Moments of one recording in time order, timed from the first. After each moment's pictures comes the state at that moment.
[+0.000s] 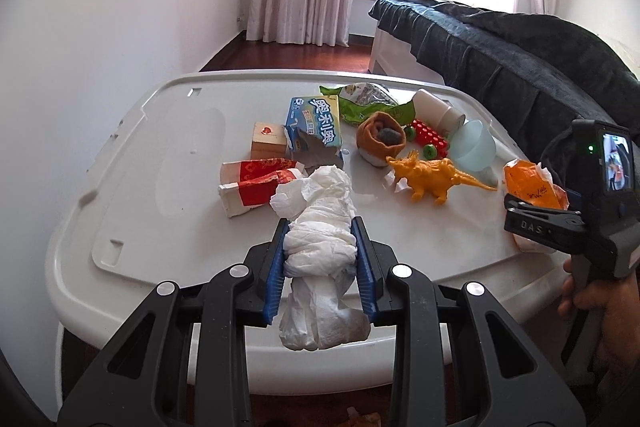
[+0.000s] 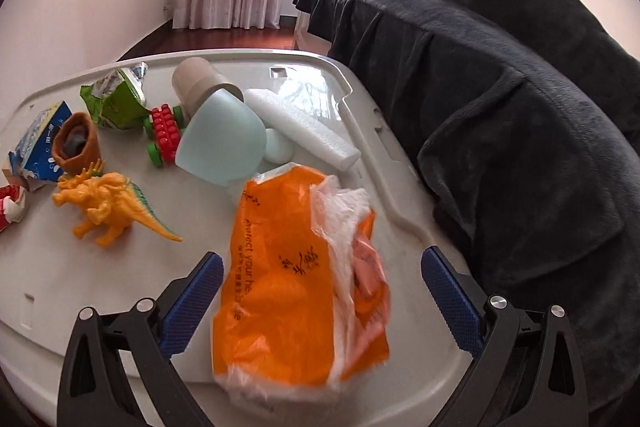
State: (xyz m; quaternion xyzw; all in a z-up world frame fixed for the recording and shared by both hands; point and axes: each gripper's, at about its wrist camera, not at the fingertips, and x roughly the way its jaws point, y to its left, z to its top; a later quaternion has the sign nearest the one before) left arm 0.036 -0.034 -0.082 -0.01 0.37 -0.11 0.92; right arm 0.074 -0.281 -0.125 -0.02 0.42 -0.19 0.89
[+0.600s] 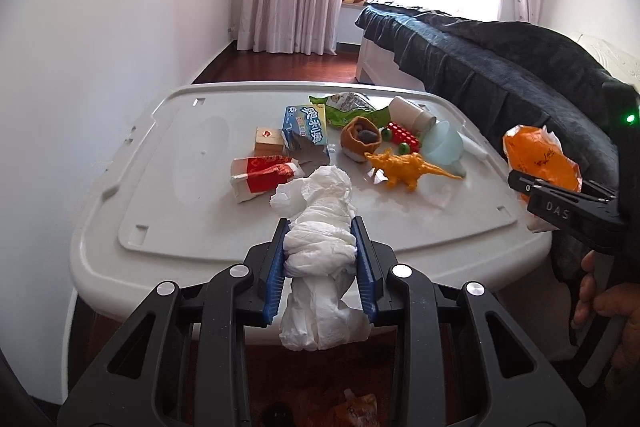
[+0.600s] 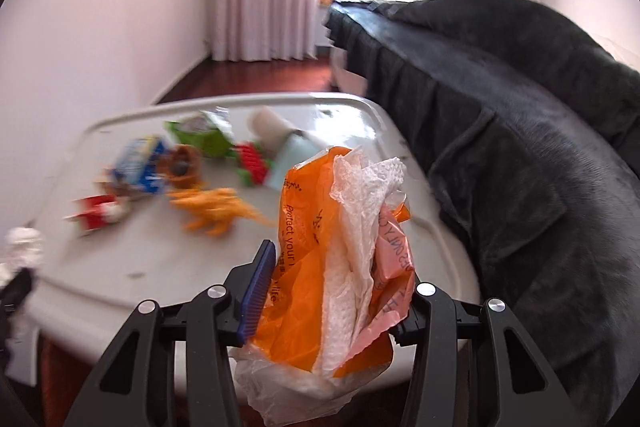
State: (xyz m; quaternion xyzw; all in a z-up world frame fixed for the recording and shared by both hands) left arm -0.018 -0.016 -0.052 0.00 0.35 -0.14 0.92; right arm -0.023 -0.224 -0.047 0.02 0.37 -0.10 0.92
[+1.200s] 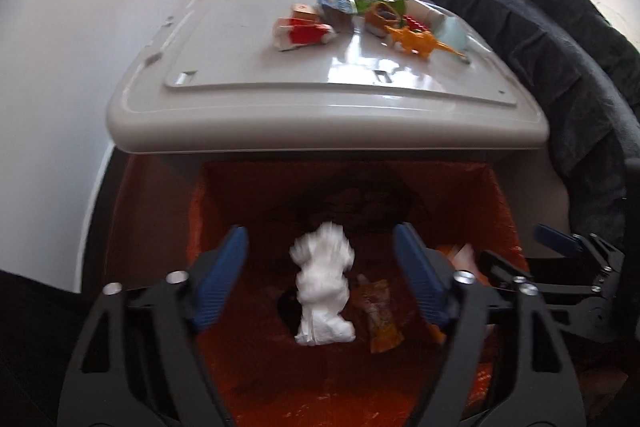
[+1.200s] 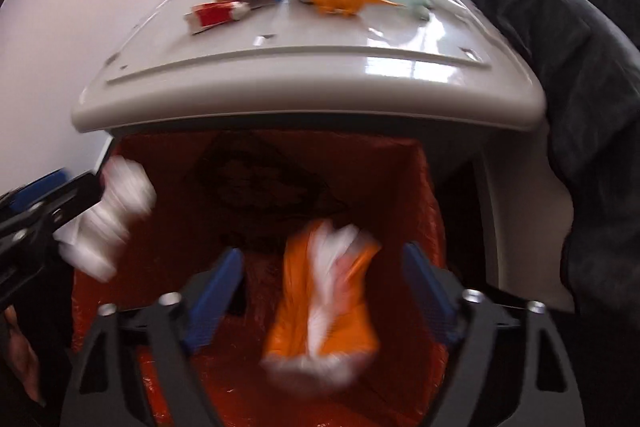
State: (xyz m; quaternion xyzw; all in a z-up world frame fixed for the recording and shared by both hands) left arm -0.102 0.032 -0.089 0.00 0.48 -0.11 0.87; right arm -0.144 -0.148 -0.114 0.05 0.52 -0.04 0.85
